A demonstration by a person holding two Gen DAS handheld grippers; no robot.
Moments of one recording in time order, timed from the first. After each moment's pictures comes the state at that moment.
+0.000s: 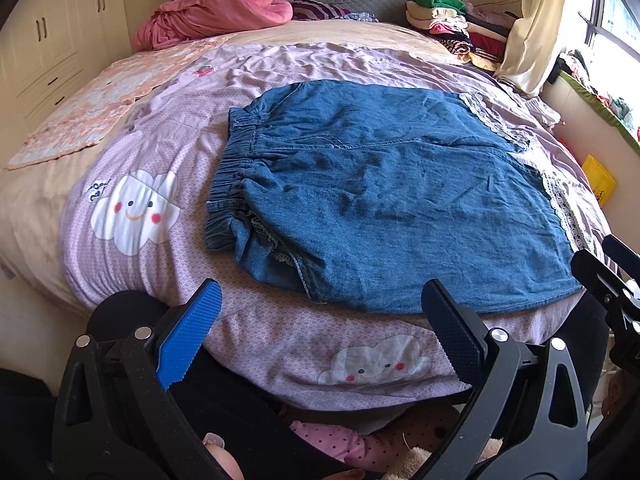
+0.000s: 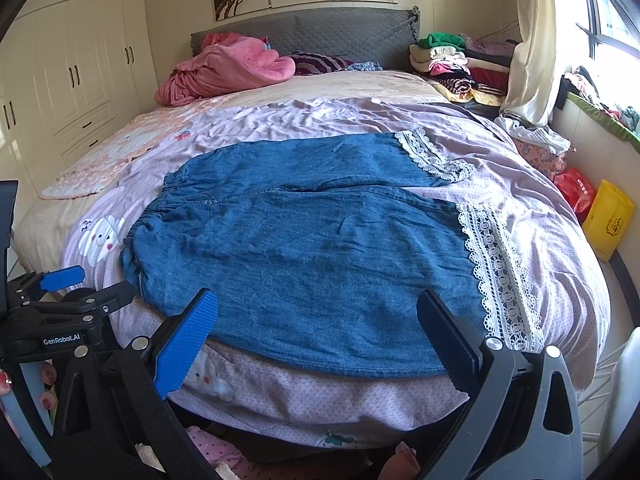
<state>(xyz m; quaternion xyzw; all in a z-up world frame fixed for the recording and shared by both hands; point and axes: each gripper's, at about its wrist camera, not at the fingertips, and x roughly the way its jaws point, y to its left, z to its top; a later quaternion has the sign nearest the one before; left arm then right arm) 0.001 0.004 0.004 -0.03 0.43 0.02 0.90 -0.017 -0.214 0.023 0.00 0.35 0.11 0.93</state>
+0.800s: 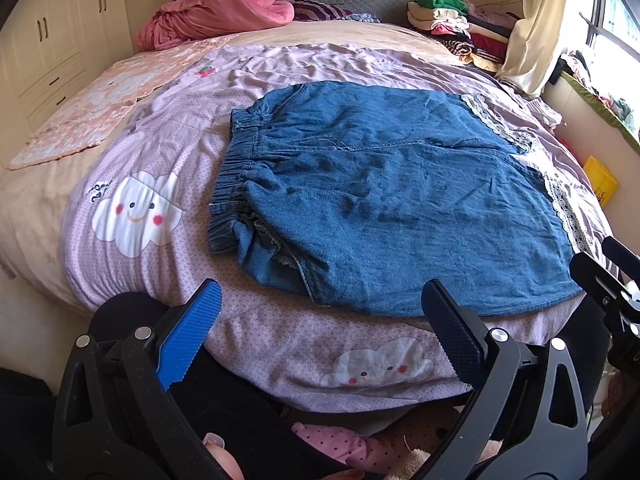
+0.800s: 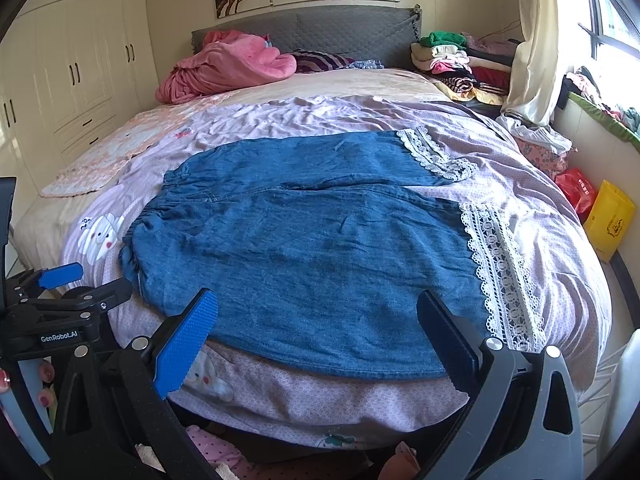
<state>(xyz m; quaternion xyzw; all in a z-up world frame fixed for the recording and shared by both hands) 0.000 0.005 0.005 -0.03 0.43 0.02 0.90 -0.014 -0.214 0.020 0.00 0.36 0.11 0.93</state>
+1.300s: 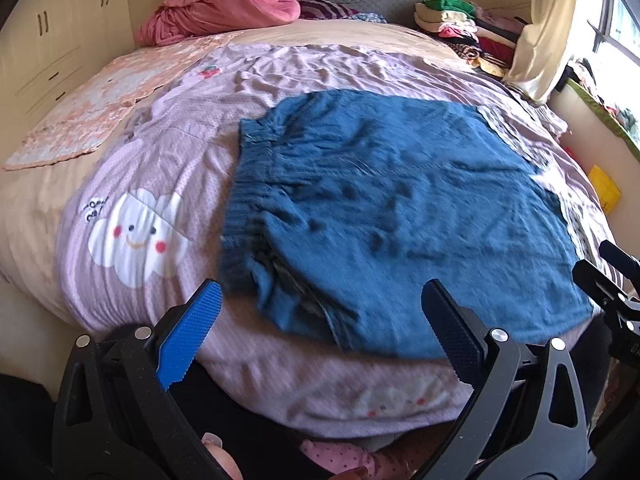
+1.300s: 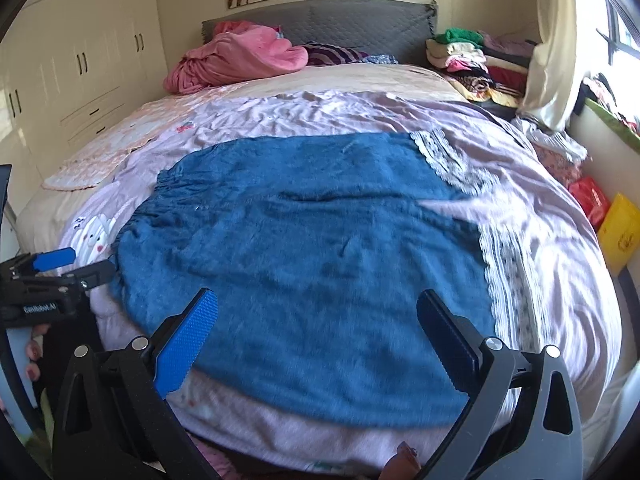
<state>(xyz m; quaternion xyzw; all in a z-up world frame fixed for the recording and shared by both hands) 0.043 0.036 0.007 -0.04 0.44 0.02 0.90 0.041 -0.210 0.015 -0.02 0.37 0.13 0.92</state>
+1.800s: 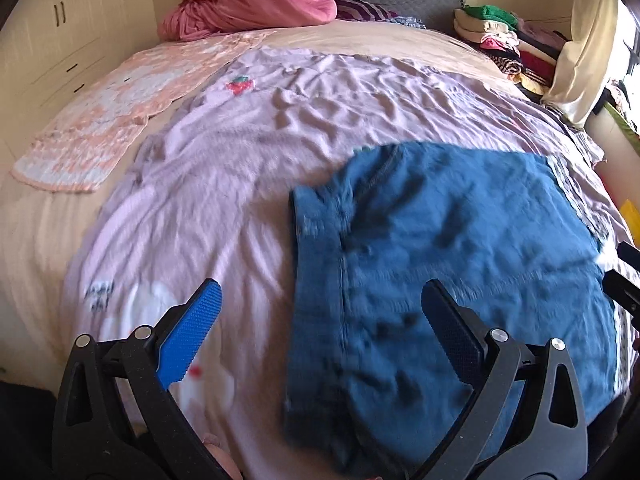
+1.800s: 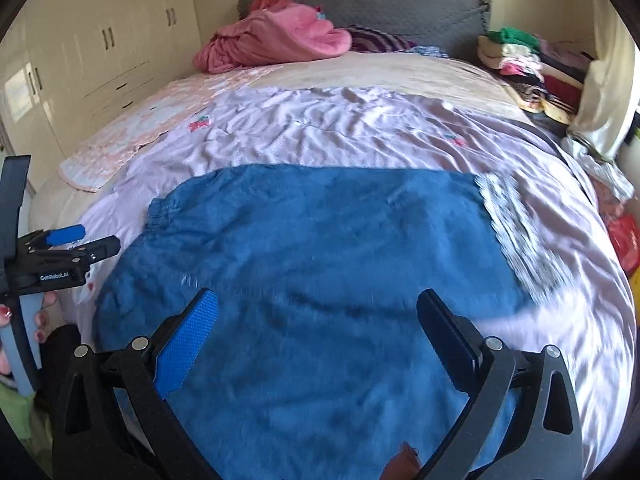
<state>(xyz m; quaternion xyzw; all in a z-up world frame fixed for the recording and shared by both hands) 0.162 0.098 0.011 -0.05 0.44 0.07 0.89 0.186 -0.169 0.024 -0.05 0.40 0.21 0.89</state>
